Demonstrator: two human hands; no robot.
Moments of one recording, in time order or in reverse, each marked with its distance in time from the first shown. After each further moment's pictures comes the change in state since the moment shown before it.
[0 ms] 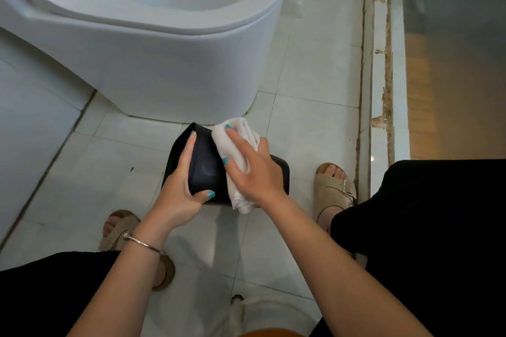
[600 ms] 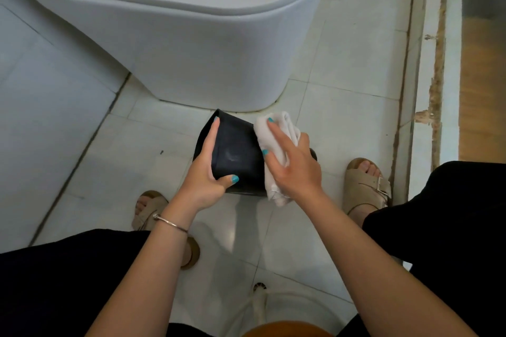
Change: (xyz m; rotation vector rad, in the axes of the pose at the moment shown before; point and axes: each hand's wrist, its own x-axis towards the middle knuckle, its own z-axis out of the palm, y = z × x) left_hand 0.003 -0.010 -0.010 -0.042 0.024 -0.047; right_hand 0.000 0.020 0.013 -0.063 0.058 0.020
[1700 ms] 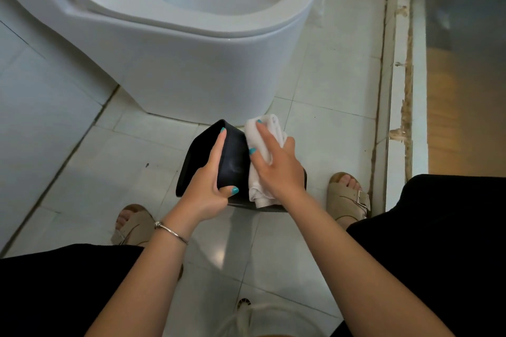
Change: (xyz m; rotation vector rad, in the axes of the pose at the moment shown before) left_hand 0.004 0.009 0.019 0.102 -0.047 0.083; right_hand 0.013 -0.019 -0.020 0.031 -0.071 0.110
